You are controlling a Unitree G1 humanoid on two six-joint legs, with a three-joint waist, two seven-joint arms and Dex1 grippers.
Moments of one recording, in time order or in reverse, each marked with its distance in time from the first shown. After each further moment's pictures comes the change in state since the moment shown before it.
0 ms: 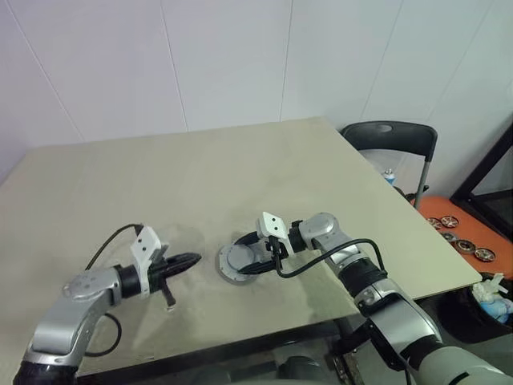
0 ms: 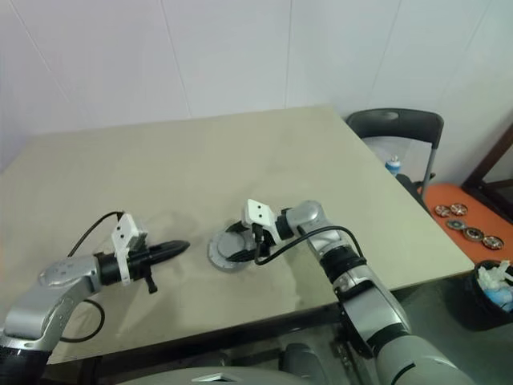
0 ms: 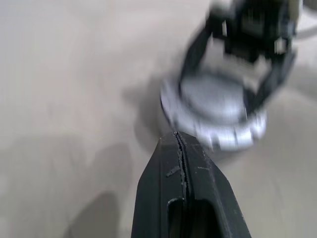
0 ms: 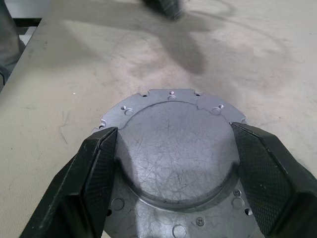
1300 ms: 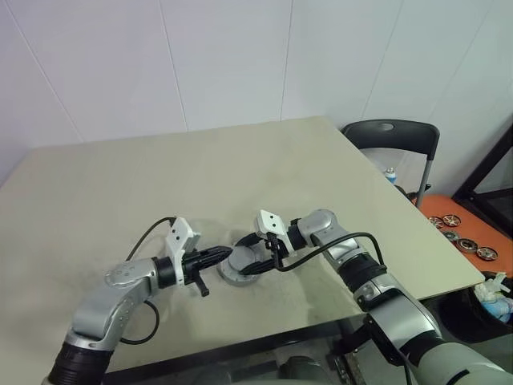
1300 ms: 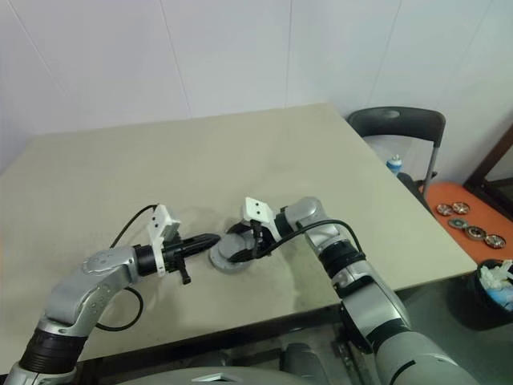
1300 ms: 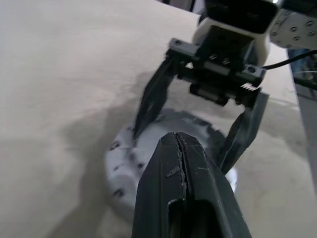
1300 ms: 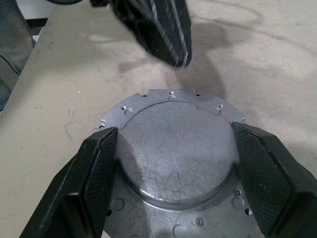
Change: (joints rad) left arm -0.079 -0.117 -0.161 -0.017 -0.020 0.110 0.081; right arm -0.025 -0.003 0.006 -0.017 -0.008 0.108 0.035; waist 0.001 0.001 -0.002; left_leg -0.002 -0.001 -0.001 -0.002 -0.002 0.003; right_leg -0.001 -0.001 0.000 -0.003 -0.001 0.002
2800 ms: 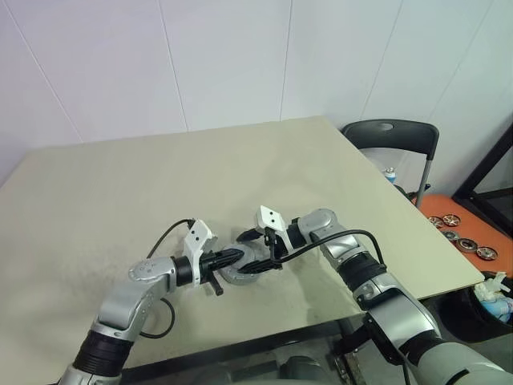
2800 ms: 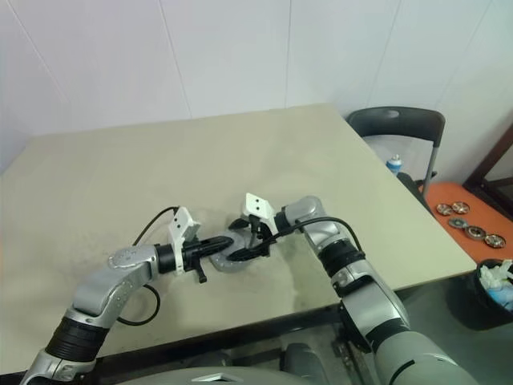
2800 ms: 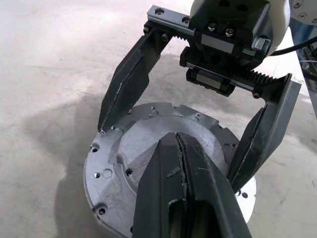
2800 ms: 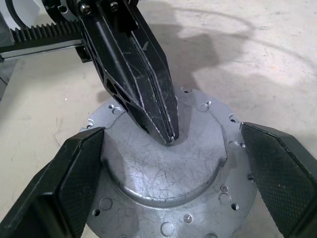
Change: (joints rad) left arm -0.060 -0.053 -0.074 0.098 0.080 -0.030 0.014; right arm -0.008 0.005 -0.030 -0.013 0.010 0.108 -0.040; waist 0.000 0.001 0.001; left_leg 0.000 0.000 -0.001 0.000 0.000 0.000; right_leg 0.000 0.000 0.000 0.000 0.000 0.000
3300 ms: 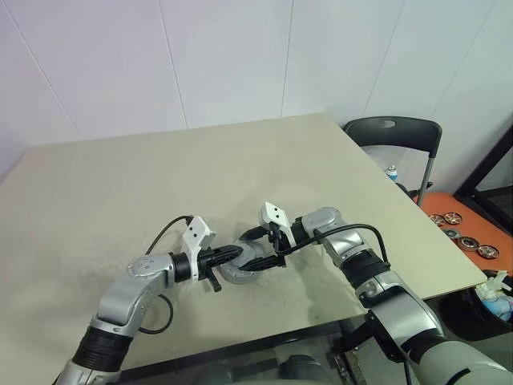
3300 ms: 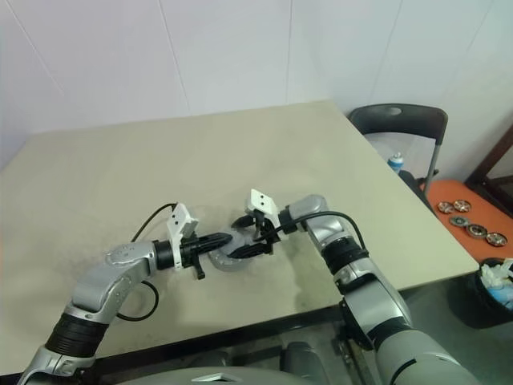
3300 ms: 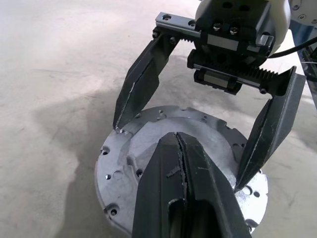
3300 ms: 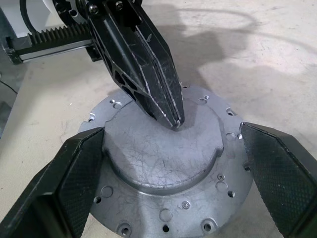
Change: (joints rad) left arm -0.018 0.011 0.010 0.024 0.000 -0.017 -0.020; right arm -0.007 -0.017 -0.013 -0.009 0.027 0.037 0.033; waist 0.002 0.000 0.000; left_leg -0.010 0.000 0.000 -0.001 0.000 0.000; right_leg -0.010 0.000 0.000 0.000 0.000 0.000
